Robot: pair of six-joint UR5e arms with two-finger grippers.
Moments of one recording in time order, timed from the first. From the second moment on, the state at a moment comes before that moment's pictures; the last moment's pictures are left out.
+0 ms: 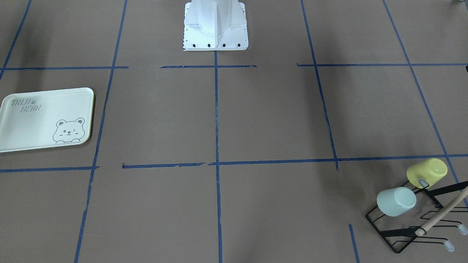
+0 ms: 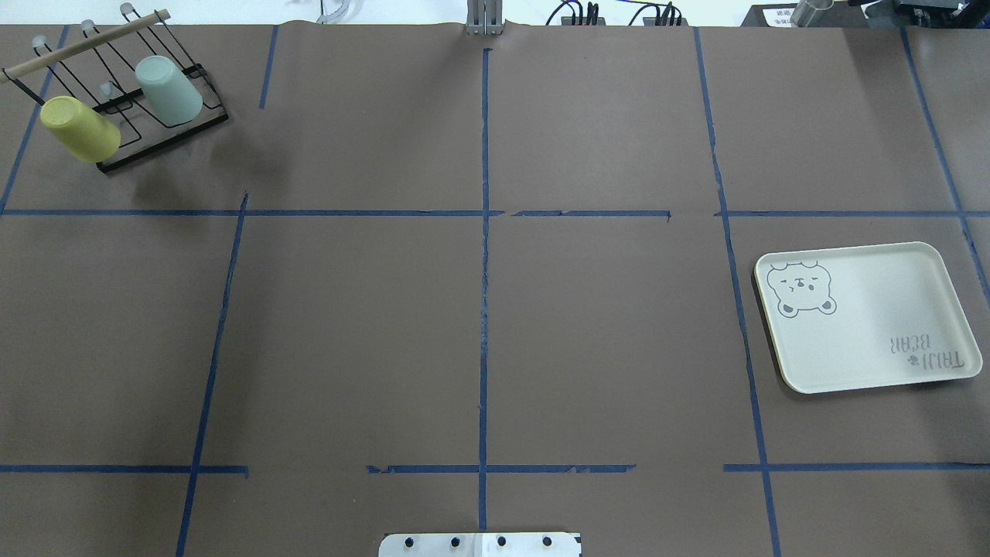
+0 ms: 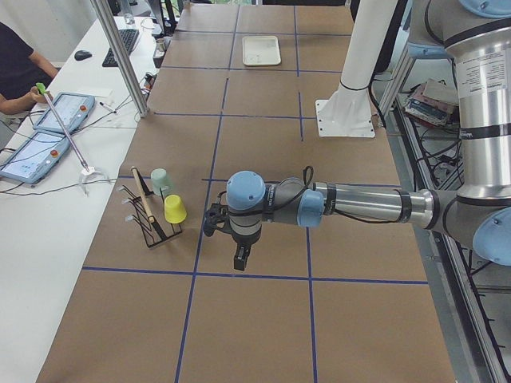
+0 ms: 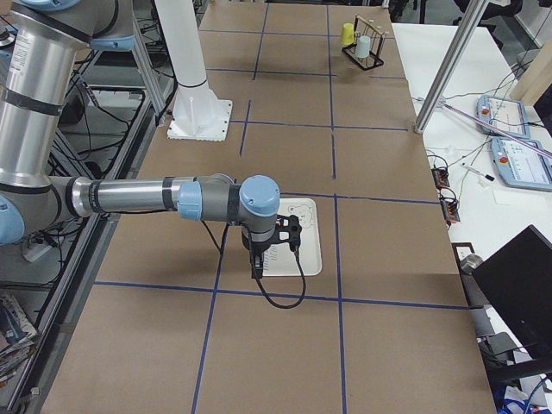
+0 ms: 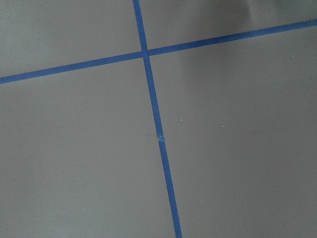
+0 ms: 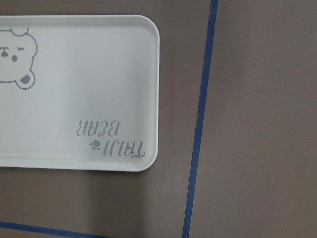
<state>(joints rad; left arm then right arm) -1.53 -1.37 -1.84 -1.61 -2.36 0.09 1.50 -1.91 1.98 -1.68 2.37 -0.07</state>
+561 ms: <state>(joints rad) -1.53 -1.36 -1.85 -1.61 -2.36 0.09 1.50 -1.90 1.99 -1.68 2.37 -0.07</state>
